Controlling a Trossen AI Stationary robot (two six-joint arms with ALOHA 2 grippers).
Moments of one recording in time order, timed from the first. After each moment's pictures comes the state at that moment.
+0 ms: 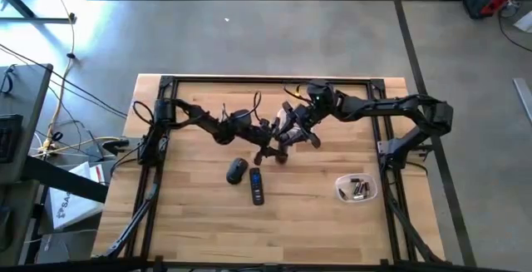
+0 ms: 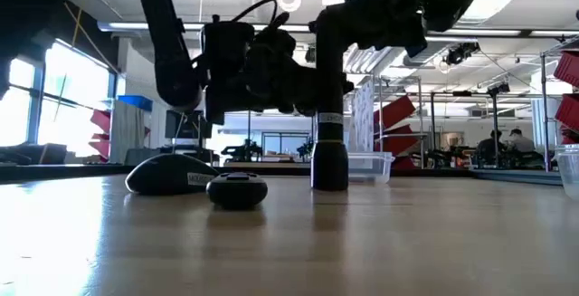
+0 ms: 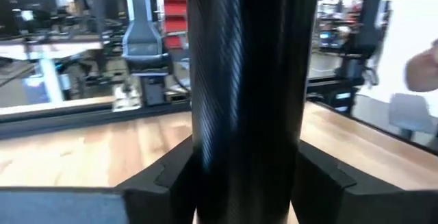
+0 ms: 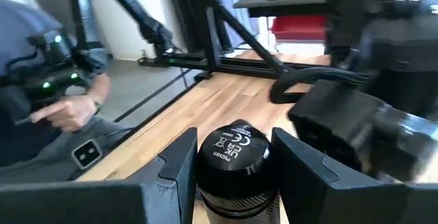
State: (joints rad) left arm 0.20 2.10 0.89 1.27 0.65 -0.01; right arm -0.37 1.57 0.90 0.27 -0.97 -0.20
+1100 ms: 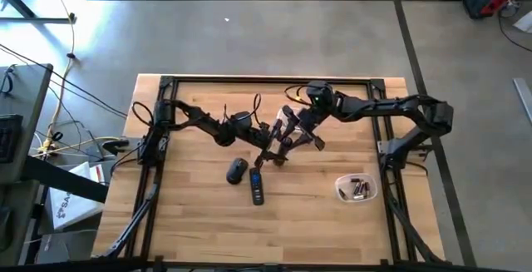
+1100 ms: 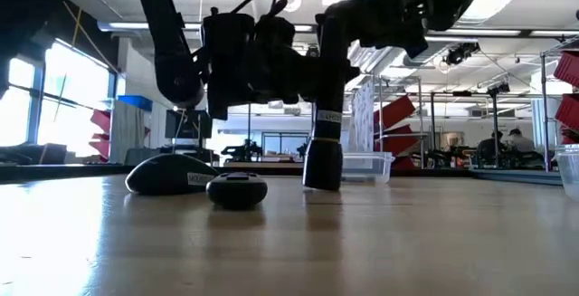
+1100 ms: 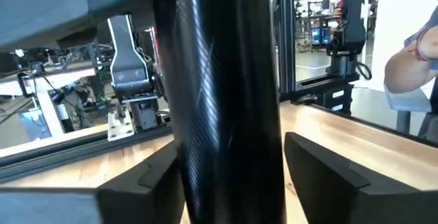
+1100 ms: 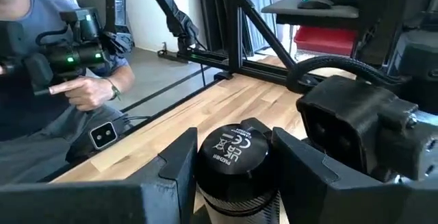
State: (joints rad) left arm 0.18 2.09 0.89 1.28 0.62 0.09; right arm -0.36 1.57 0.90 0.25 -1.05 -0.31
